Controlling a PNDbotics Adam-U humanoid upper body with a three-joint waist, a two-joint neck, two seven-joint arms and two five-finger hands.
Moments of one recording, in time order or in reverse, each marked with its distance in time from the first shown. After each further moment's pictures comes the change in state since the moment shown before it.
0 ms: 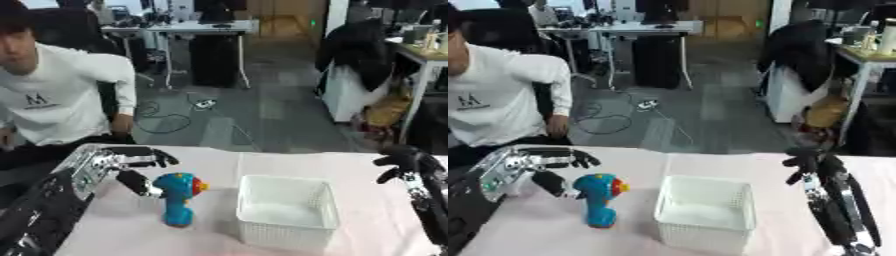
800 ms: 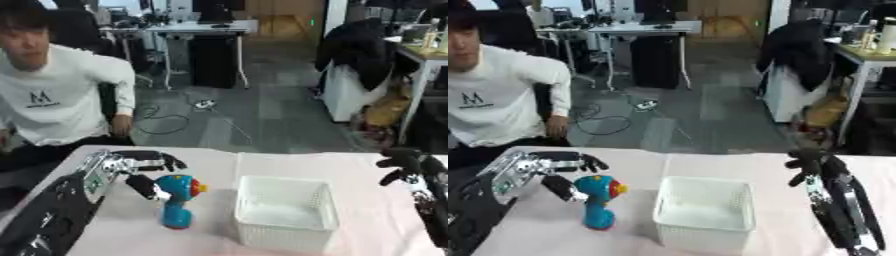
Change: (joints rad) left arm -0.010 -0.027 0.000 0.019 -0.028 -0.001 0.001; right arm -0.007 0.001 0.003 0.000 0.000 -0.003 0.003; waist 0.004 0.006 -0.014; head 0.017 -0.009
